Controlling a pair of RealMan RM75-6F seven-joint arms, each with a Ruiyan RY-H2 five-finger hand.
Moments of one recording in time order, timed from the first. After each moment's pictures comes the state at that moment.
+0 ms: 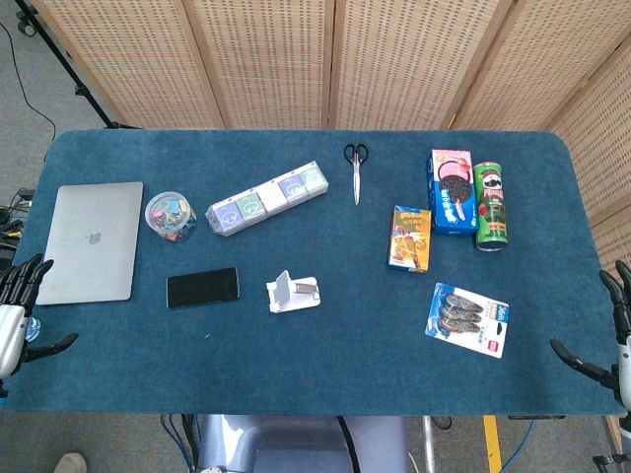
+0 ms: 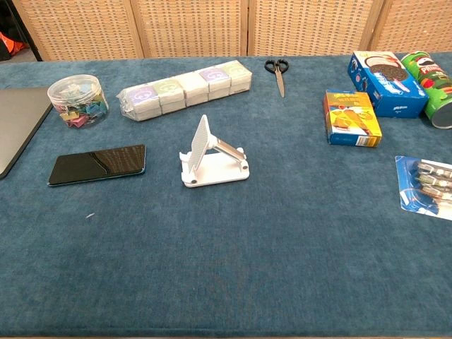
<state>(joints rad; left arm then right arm) -0.12 -1.10 -0.04 -1.62 1.49 1.48 -0.14 0.02 -1.12 0.12 -1.58 -1.60 1.76 0.26</state>
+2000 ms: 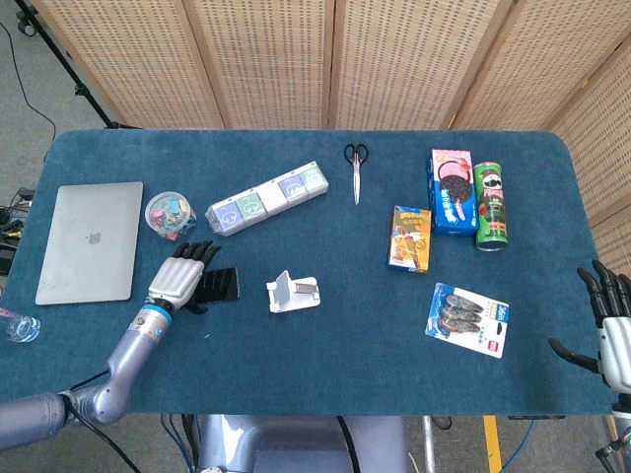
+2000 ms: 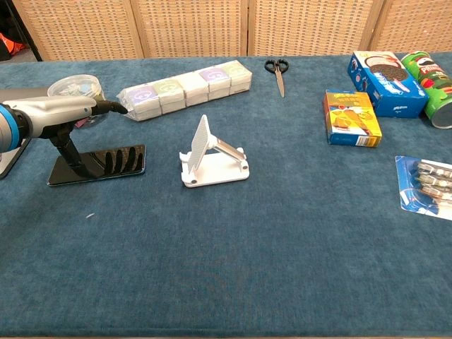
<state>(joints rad) -0.72 -1.47 -0.16 -1.56 0.79 0.90 0.53 0.06 -1.09 0.12 -1.54 -1.50 1.55 0.18</state>
